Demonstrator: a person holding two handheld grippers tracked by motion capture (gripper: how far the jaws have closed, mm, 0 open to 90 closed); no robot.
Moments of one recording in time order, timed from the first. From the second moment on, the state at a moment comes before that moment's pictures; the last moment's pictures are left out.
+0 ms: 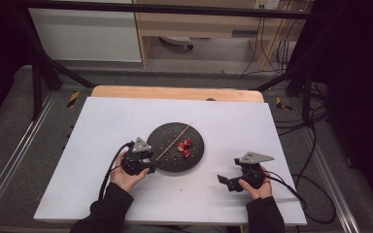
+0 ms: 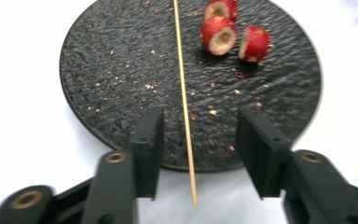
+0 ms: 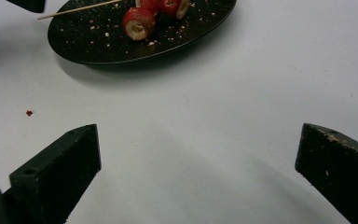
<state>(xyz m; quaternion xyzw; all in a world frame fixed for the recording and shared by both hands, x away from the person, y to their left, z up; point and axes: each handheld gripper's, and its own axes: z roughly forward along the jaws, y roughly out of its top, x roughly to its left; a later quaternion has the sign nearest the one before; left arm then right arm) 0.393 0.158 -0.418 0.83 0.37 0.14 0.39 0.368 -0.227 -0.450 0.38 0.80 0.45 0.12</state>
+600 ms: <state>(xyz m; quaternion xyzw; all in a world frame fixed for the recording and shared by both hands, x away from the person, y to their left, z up) 0.363 0.231 -0.430 0.83 0.37 0.15 0.39 0.368 -0.228 -0.450 0.38 0.80 0.45 0.12</state>
